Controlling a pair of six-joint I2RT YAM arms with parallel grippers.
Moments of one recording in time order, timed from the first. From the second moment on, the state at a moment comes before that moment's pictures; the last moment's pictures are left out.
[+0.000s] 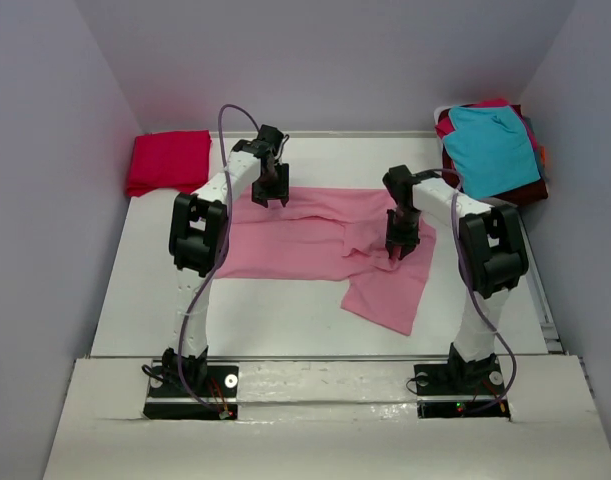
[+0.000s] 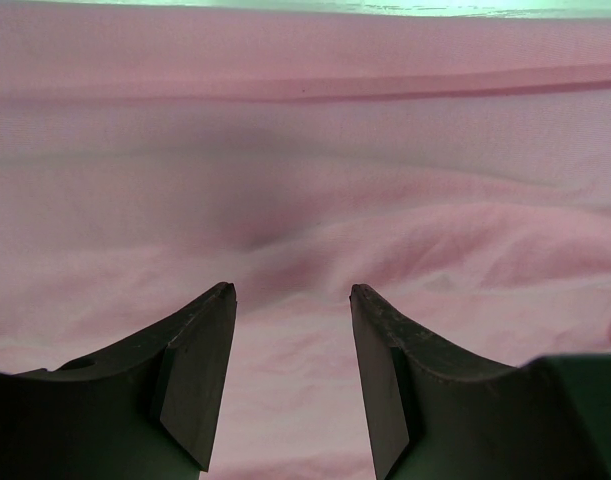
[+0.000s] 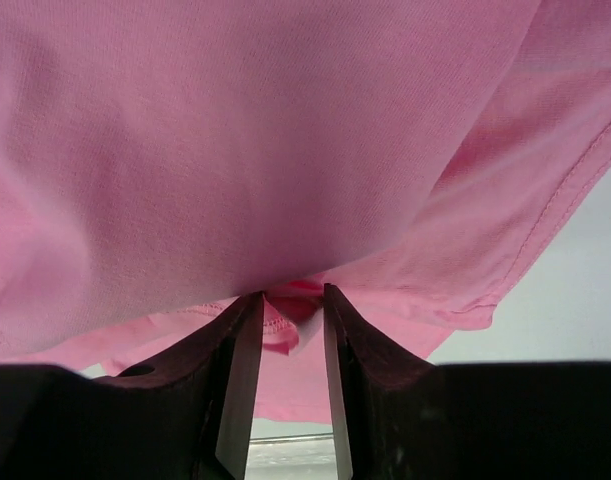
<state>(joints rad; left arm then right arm) -0.35 2.26 1.97 -0.88 0.01 -0.33 0.30 1.94 1.43 -1.01 0.05 0.49</state>
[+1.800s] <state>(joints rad) -0.33 2.26 1.97 -0.88 0.01 -0.33 0.30 1.75 1.45 -1.03 0.04 0.50</state>
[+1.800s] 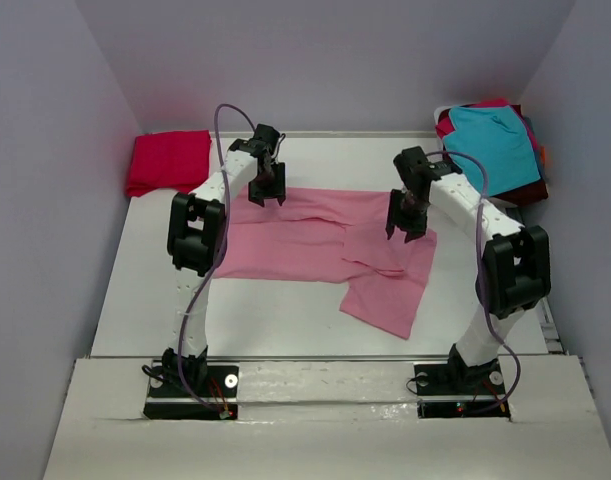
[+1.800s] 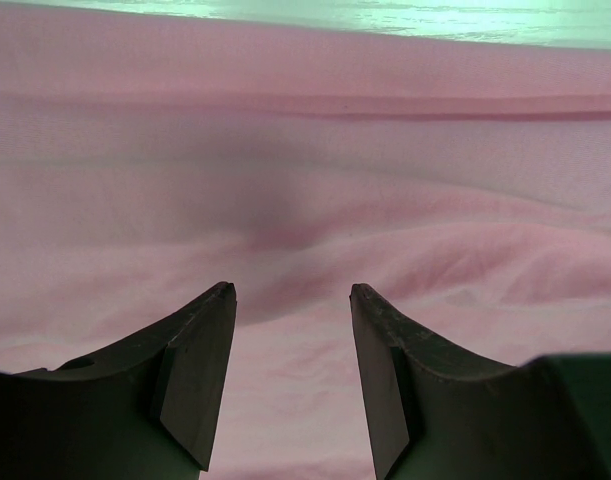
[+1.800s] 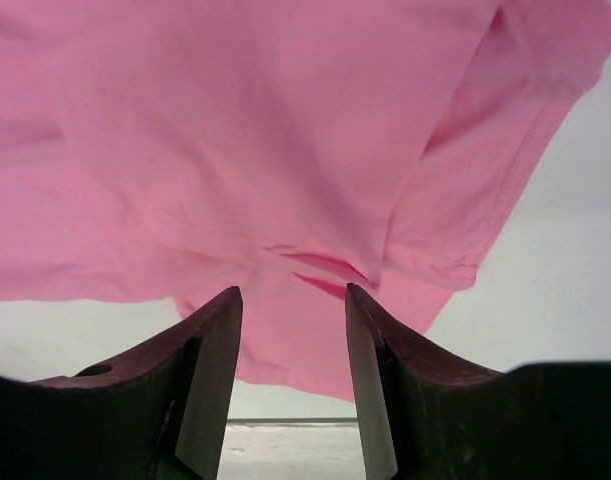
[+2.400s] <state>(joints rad) -0.26 2.23 1.88 -0.88 -0.06 -0.35 0.24 2.30 2.03 -1.07 0.10 0.56</state>
